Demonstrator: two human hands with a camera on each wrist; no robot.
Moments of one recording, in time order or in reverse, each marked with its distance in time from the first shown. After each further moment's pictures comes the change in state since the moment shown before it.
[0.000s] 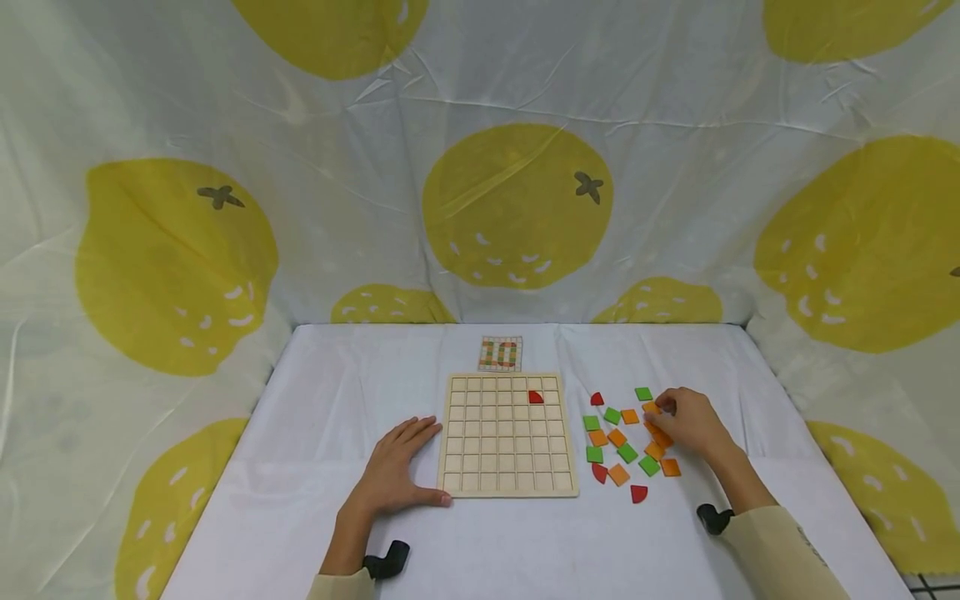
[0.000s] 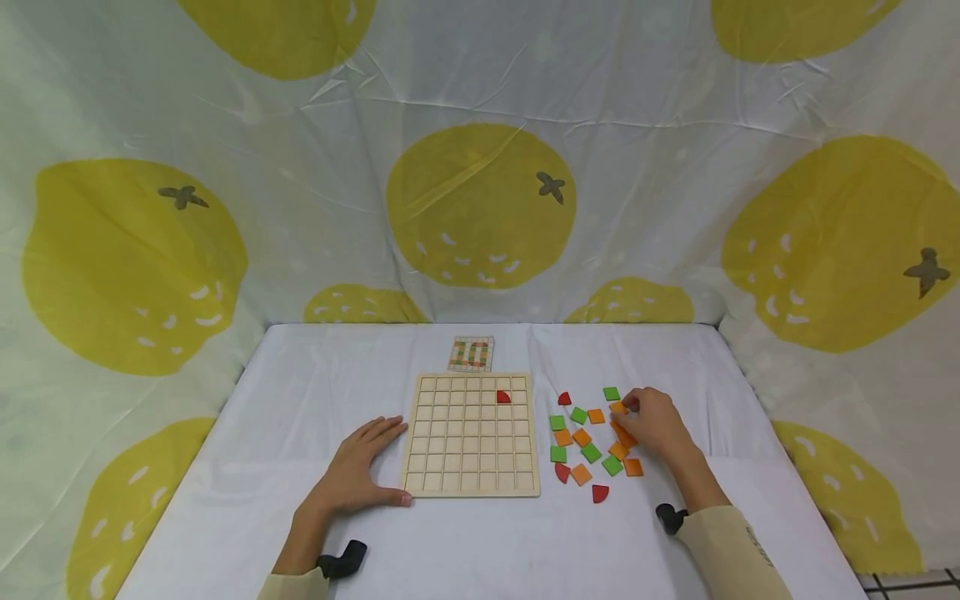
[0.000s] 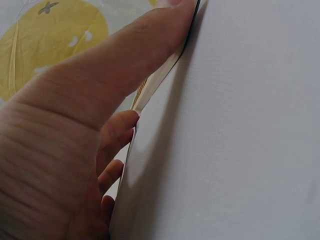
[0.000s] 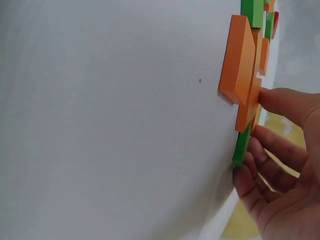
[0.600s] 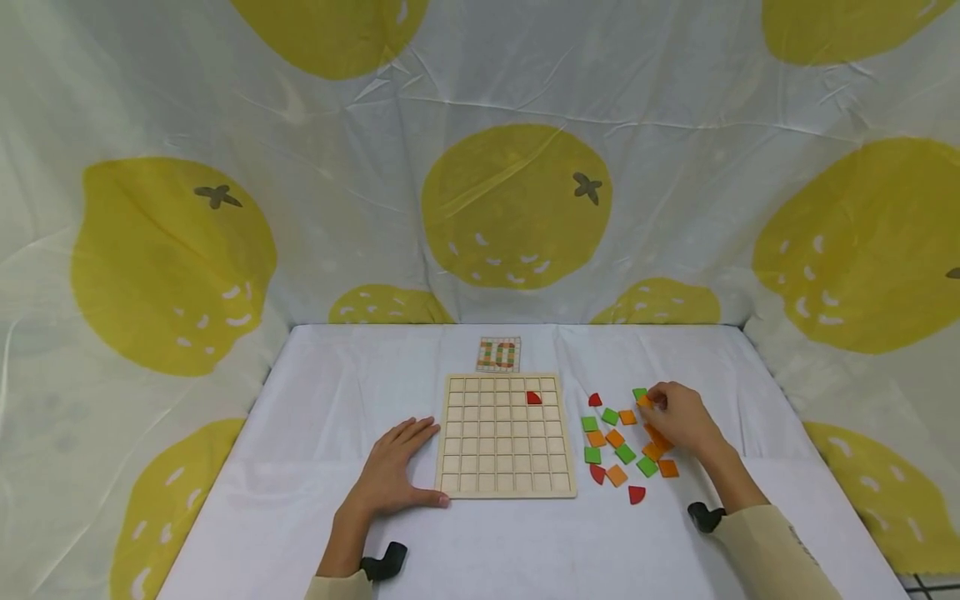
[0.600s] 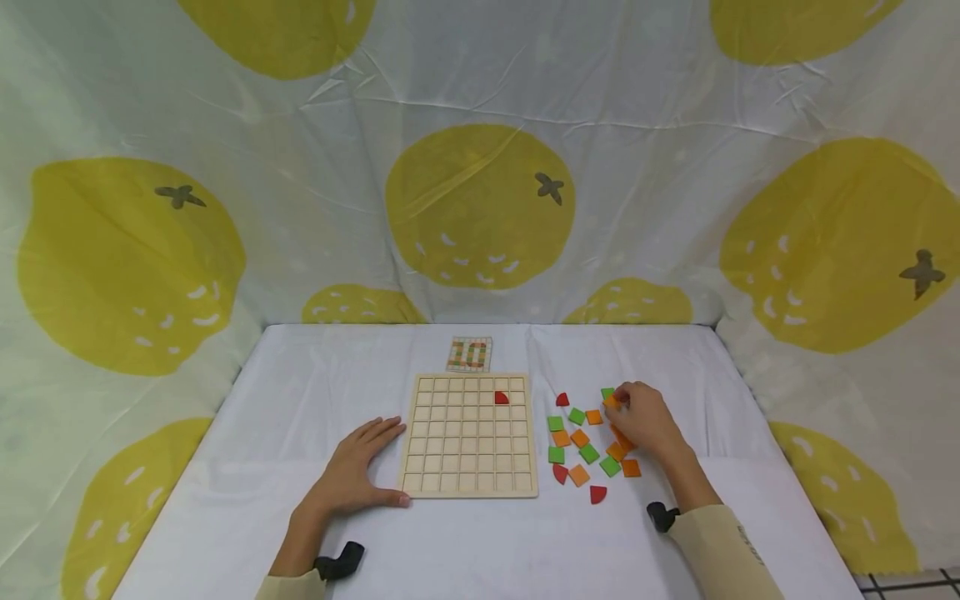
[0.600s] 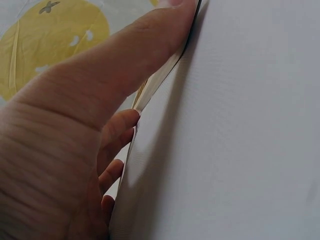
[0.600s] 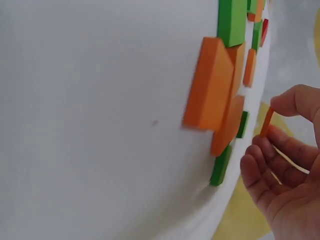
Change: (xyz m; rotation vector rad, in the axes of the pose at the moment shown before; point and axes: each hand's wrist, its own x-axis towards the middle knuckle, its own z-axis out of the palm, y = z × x) left_hand -0.001 0.002 -0.001 -0.003 0.015 0.011; right_hand 0.002 -0.015 -0.003 0.027 0.049 -0.051
